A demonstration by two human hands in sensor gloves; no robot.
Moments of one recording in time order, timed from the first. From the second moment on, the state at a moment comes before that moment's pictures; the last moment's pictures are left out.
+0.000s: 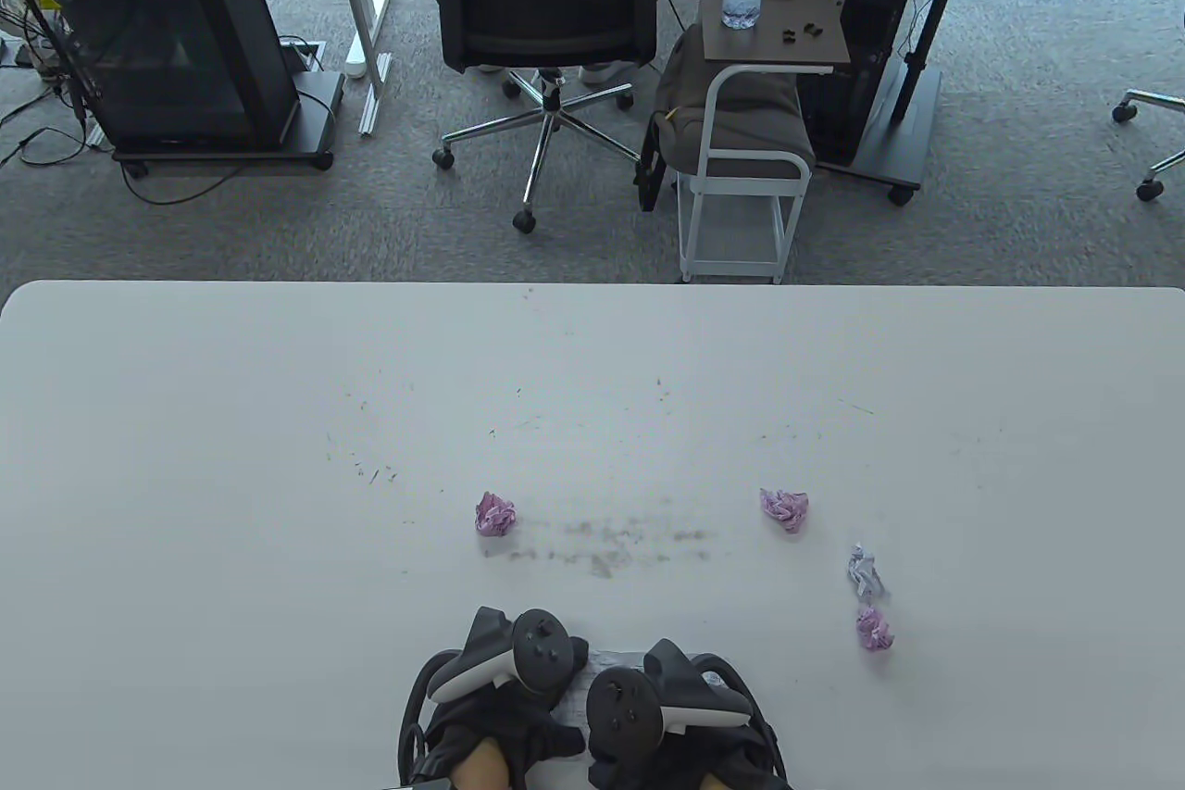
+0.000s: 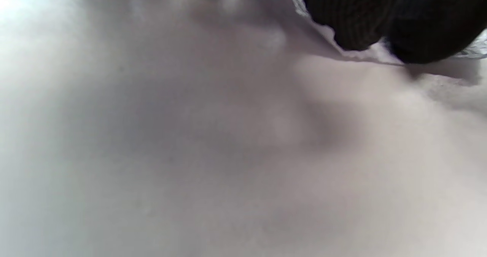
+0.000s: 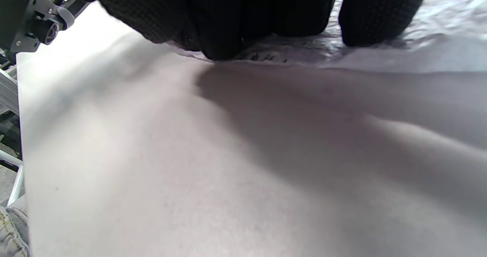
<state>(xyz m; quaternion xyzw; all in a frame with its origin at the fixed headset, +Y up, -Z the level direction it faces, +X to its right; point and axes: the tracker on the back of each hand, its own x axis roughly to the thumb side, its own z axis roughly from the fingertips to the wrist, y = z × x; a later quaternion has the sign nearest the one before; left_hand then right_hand) -0.118 -0.792 -0.238 -0.39 -0.17 0.10 0.90 0.034 -0.764 -0.206 0.34 0.30 0.89 0.07</state>
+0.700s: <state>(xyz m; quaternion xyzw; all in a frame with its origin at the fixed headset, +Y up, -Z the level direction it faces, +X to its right) -0.117 -0.793 -0.238 -0.39 -0.17 0.10 0.90 0.095 -0.770 -0.232 0.15 0.35 0.92 0.10</state>
